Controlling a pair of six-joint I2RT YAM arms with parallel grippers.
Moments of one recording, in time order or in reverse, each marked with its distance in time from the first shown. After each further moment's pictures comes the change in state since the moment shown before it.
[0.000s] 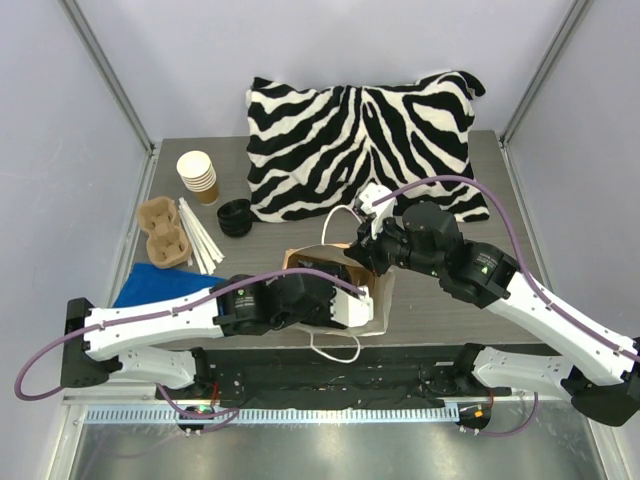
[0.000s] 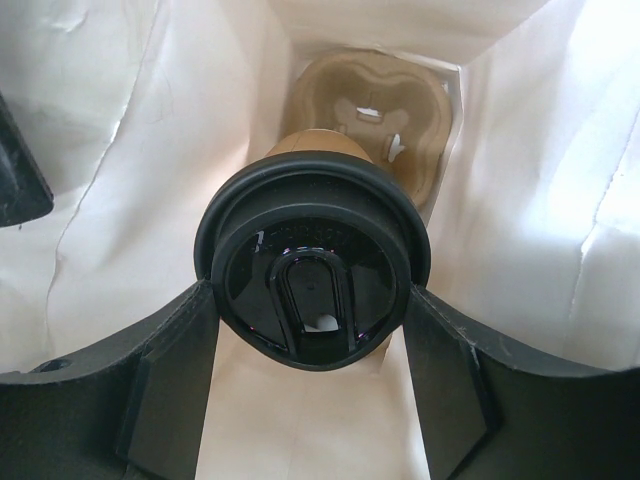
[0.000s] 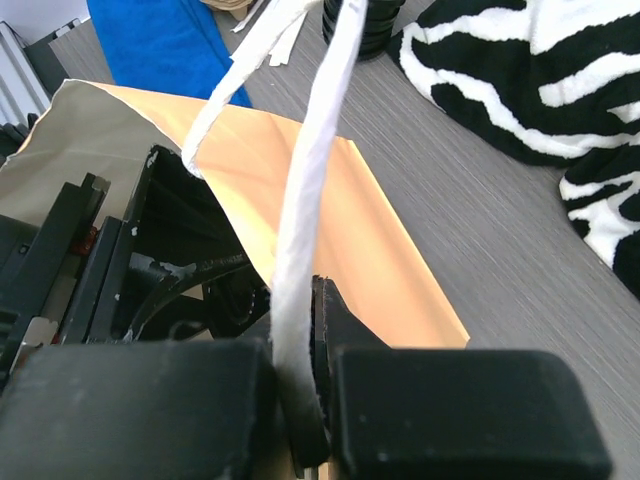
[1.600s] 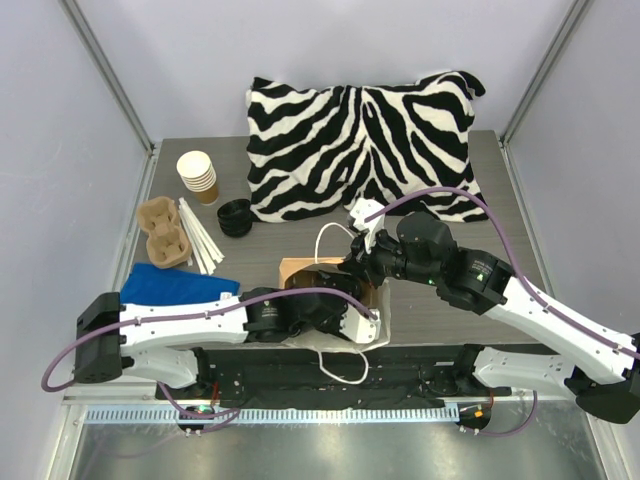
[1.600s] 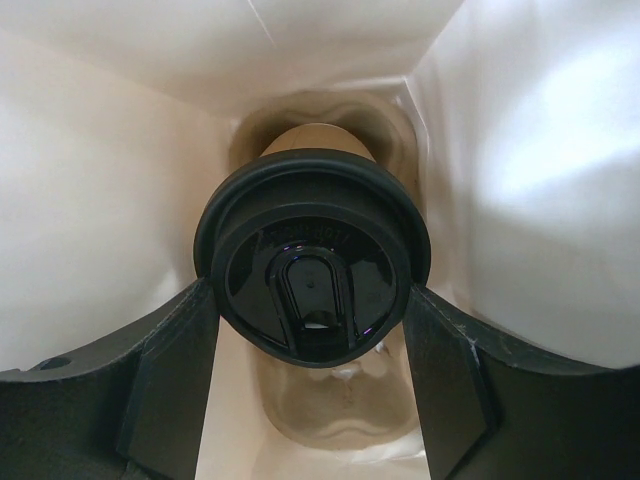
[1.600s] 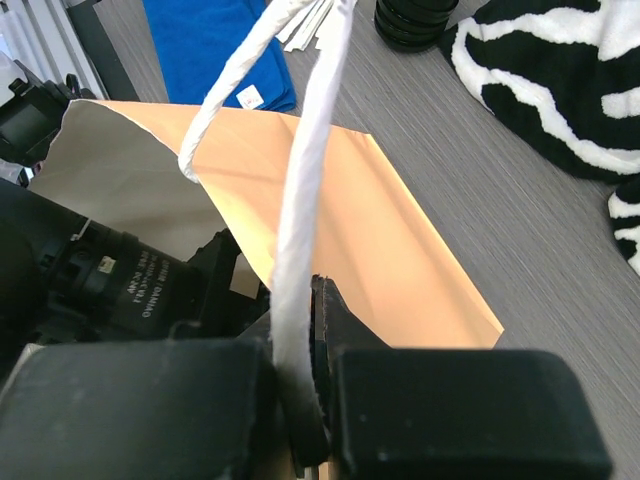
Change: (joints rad) left arm 0.005 0.082 -0.196 0.287 0.037 0.183; right arm 0.061 -0.016 -0.050 0.026 -0.041 -0.020
